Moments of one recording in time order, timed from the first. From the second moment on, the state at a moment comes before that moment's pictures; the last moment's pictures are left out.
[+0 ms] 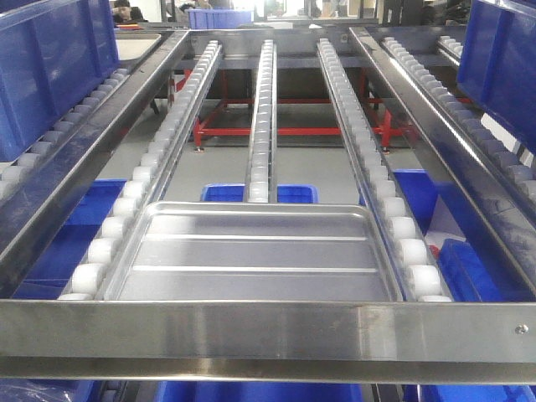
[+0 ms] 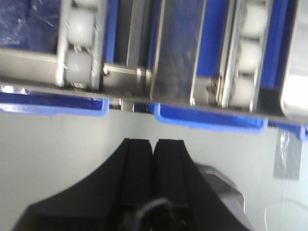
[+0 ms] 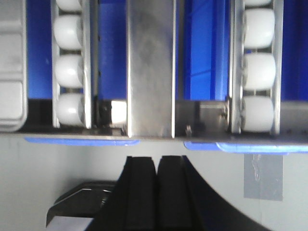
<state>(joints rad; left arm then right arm) -0.05 1.05 -0.70 -0.15 0.78 0.00 0.06 1.05 -0.55 0.13 0.56 0.12</state>
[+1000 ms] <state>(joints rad) -0.52 1.62 -1.07 0.03 0.68 -0.45 0.48 1.71 -1.11 -0.23 0.61 0.81</state>
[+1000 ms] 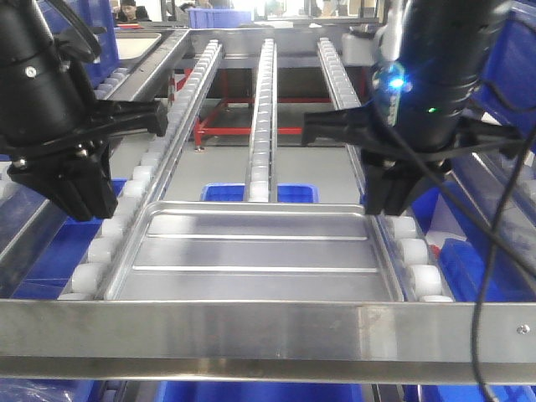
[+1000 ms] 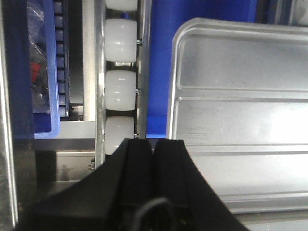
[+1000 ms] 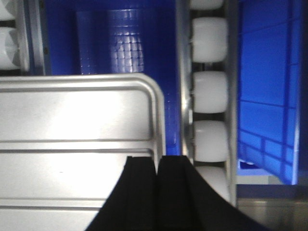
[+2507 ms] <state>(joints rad) -0.58 1.68 -1.07 0.12 0.64 -0.46 0.48 1.73 -1.12 -0.18 0.68 0.72</state>
